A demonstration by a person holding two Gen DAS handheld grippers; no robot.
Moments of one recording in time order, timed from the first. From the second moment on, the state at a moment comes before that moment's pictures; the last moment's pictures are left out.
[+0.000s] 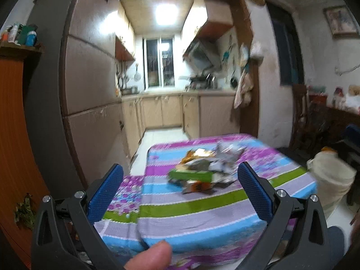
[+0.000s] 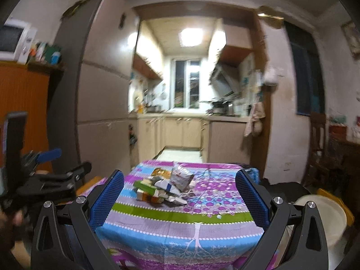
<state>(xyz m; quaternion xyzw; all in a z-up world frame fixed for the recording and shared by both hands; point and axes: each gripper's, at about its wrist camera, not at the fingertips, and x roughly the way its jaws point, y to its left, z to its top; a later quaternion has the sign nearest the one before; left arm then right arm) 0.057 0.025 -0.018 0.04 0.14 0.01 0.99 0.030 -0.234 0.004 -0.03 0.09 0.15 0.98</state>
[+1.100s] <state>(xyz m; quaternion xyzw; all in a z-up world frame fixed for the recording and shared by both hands) 0.316 0.041 -0.105 -0.17 0.39 -0.23 0.87 0.353 -0.227 -0.069 0.05 0.27 0.31 0.91</state>
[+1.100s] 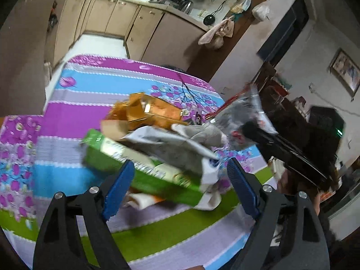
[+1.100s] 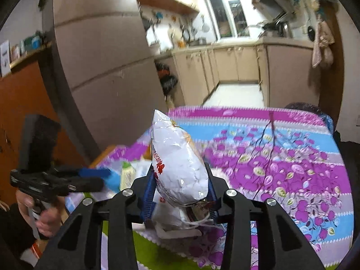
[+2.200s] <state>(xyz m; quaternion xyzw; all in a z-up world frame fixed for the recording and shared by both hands) 0.298 0.005 -0.068 -0.13 0.36 -0.14 0.91 0.276 -0.254 -0.046 0.07 0.22 0.24 0.94</state>
